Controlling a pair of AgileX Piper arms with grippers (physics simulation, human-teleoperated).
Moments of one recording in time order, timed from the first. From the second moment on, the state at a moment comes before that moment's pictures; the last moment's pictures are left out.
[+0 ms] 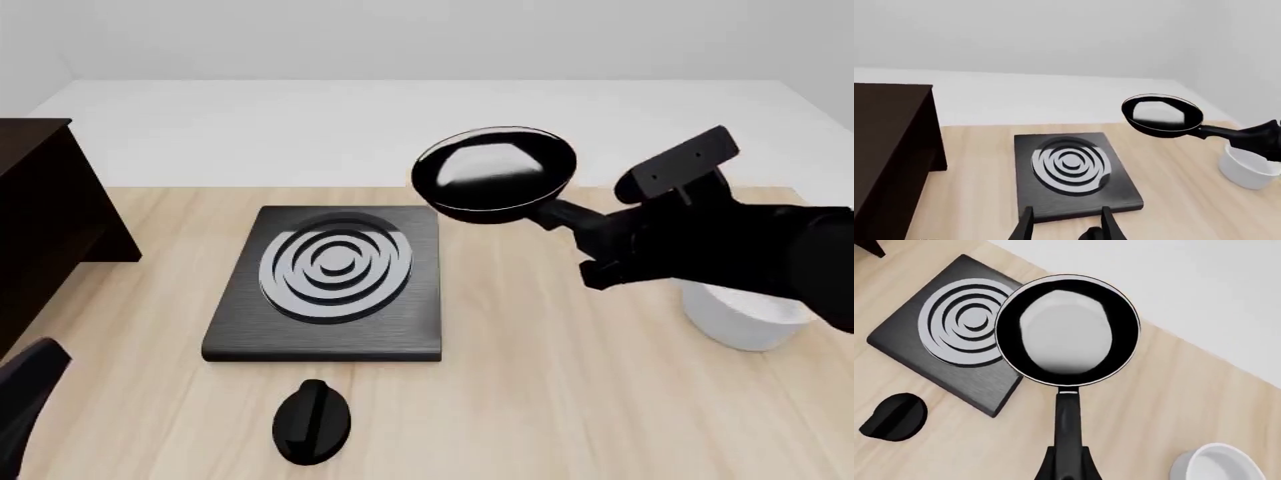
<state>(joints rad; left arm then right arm) -0.23 0.05 -0.45 0.54 -0.13 0.41 1.12 -0.88 0.46 -0.15</state>
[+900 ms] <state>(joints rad) -0.30 0.26 -0.61 0.50 -0.61 0.63 1.38 -1.30 0.50 -0.11</state>
